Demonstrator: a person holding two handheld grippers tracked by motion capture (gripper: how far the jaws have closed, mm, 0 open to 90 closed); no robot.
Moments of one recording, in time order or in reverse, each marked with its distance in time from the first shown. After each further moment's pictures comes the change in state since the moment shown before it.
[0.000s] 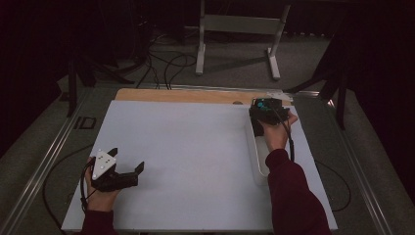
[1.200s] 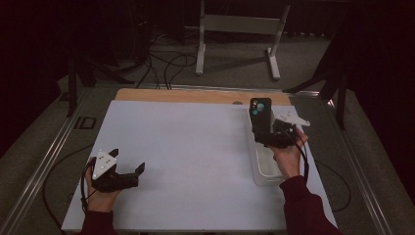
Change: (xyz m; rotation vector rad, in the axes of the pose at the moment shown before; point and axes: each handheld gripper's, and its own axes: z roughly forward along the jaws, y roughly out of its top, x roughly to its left) left arm -0.001 0.001 -0.001 0.017 -0.016 -0.011; right arm -0.007 -0.045 -0.087 -0.089 0.250 -0.090
